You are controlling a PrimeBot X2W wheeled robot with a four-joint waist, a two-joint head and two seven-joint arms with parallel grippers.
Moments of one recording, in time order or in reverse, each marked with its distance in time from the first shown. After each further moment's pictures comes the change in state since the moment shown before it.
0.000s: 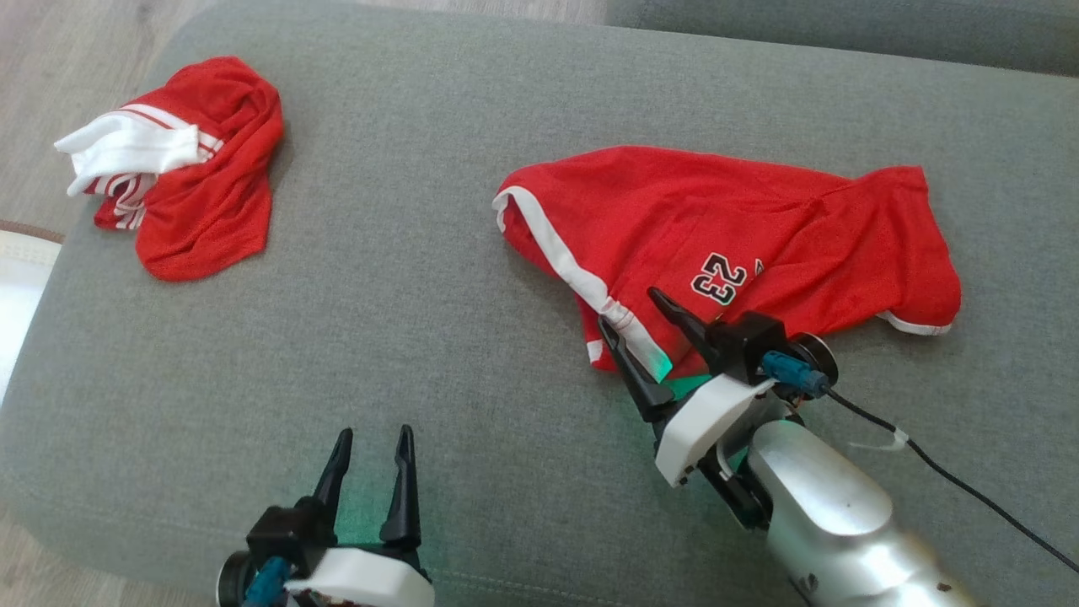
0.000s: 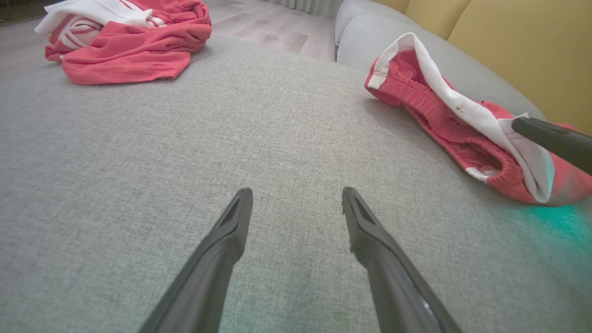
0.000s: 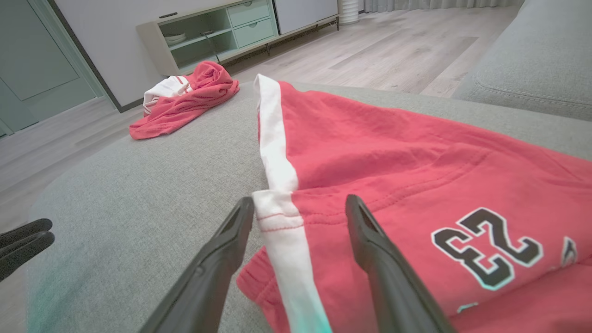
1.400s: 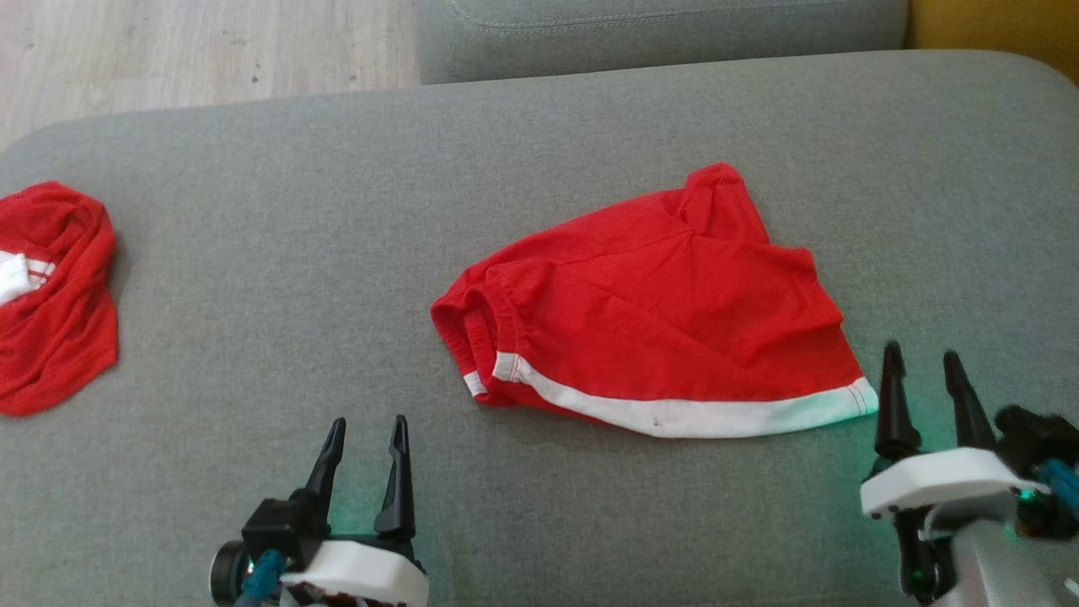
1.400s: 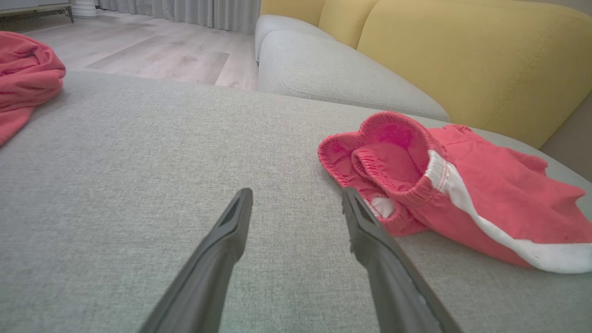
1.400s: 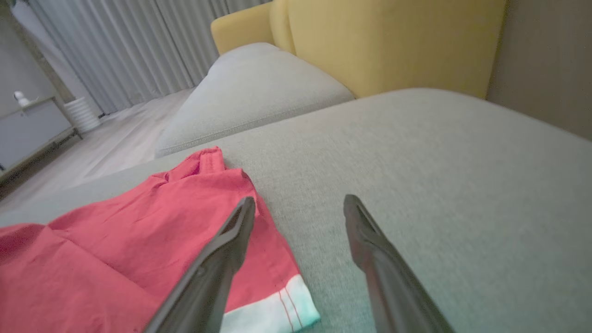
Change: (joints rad) left arm -0.009 0.000 0.019 -0.010 0.031 -0.002 0.000; right arm 0.365 0.025 -0.760 -0.251 -0.104 0.000 0.000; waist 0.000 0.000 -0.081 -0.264
